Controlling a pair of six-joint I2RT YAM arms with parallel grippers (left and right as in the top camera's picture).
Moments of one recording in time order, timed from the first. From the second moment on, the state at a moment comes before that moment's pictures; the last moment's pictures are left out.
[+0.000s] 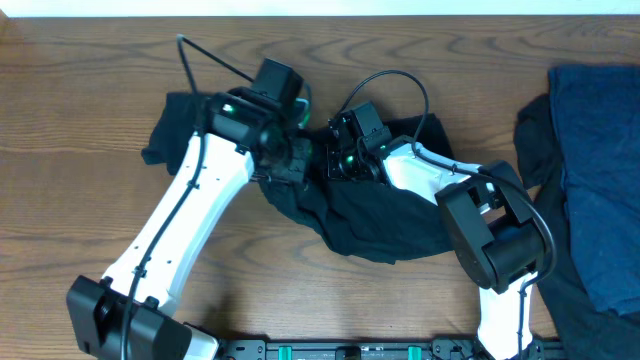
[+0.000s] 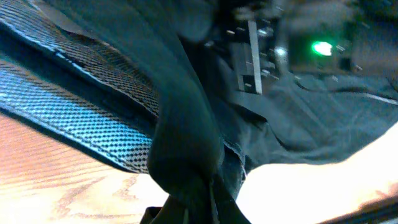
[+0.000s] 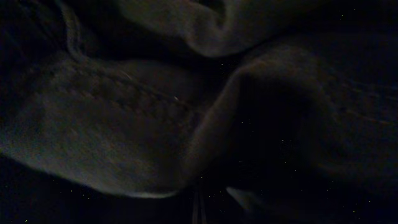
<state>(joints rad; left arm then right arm) -0.44 1.62 1.53 -1.23 0.11 -0.21 0.53 2.10 1.24 -0.15 -0.47 0.58</state>
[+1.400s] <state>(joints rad) -0.49 1.62 1.56 -1.22 0.11 -0.20 0.07 1.78 1.11 -0.87 -0.15 0.19</state>
